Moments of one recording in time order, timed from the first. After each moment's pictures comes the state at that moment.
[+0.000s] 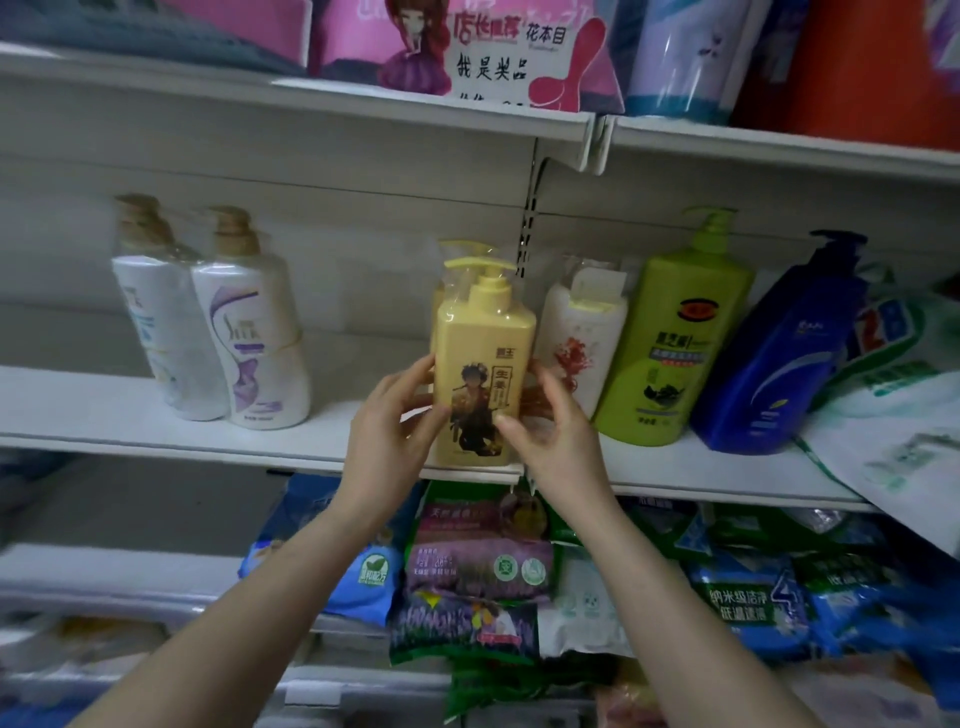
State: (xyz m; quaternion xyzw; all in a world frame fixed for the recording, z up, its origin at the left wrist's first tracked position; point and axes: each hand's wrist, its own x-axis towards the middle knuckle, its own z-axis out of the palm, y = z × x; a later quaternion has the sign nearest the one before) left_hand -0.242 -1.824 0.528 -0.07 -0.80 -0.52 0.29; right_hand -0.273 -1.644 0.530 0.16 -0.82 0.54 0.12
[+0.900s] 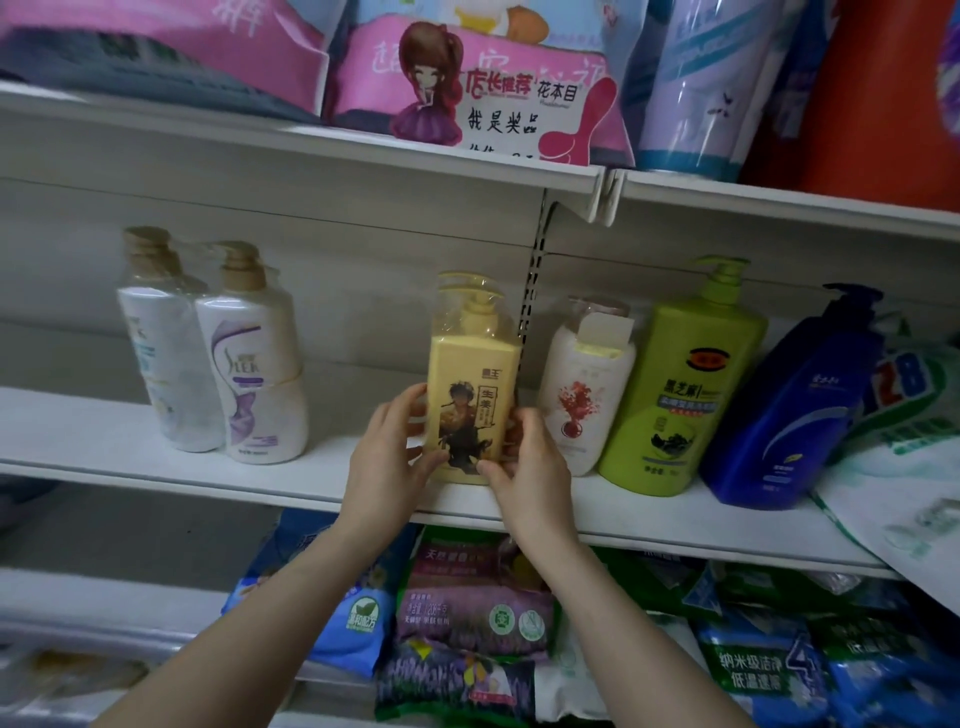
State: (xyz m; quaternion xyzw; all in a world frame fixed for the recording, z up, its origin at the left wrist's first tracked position) left_hand -0.277 -1.833 0.518 -0.04 -0.84 -0.43 0.32; right_hand -0.299 -1.677 0.525 0.12 -0.88 0.43 0.16
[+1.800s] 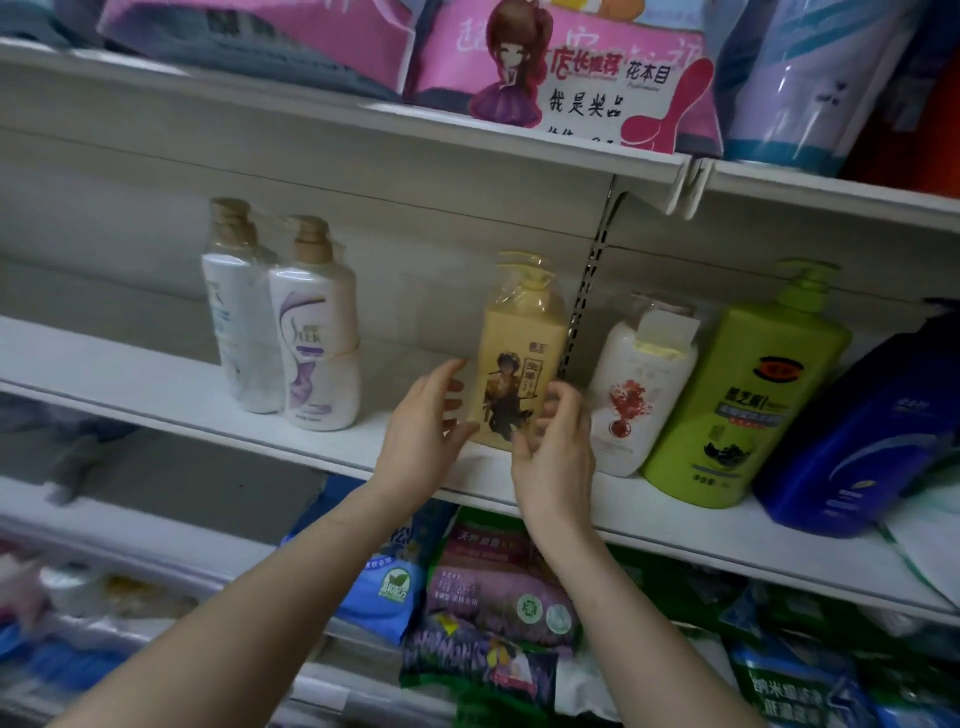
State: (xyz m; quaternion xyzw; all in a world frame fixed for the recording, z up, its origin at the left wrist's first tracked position) left_hand -0.278 -1.844 0.528 0.00 -0.86 -0.40 0.32; right_hand -0.293 -1.702 0.532 0.12 -0.86 0.43 0.24
